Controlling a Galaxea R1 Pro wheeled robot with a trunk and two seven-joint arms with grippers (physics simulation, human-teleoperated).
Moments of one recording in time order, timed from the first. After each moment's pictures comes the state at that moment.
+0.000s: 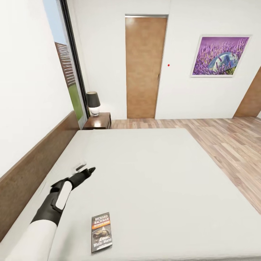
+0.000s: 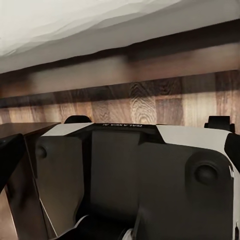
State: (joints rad) left arm -0.65 0.02 0.20 -0.93 0.47 0.50 -0.06; right arm -0.39 -0.19 -0.47 0.00 0.29 0.06 0.66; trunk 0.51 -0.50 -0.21
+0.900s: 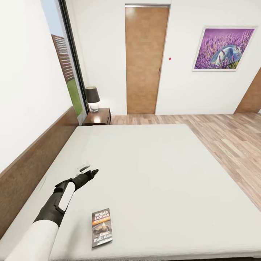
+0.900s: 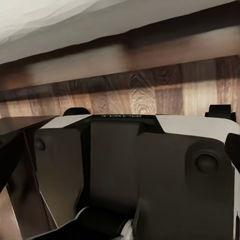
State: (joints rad) left arm -0.65 0.03 0.14 -0.91 0.46 0.50 -0.05; right arm -0.39 -0.19 -0.47 0.00 0.29 0.06 0.66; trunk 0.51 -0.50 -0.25
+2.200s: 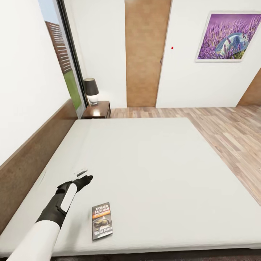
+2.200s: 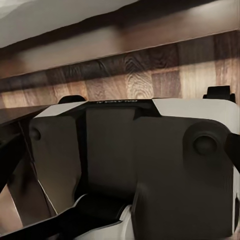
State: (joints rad) left arm -0.65 0.02 0.13 -0.88 0.46 0.50 0.21; right arm -0.39 -0.19 -0.47 0.00 0.29 0.06 0.66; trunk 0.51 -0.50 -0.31
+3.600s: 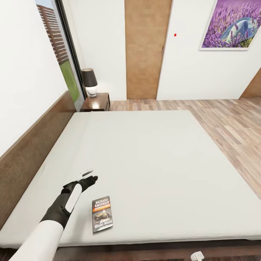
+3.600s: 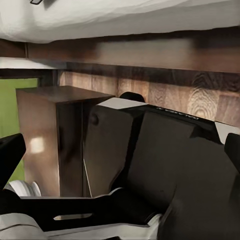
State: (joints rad) left arm -0.65 0.00 0.06 -0.87 0.46 0.49 0.21; right arm -0.39 -0.21 -0.47 -0.19 0.40 0.06 1.09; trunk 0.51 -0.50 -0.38
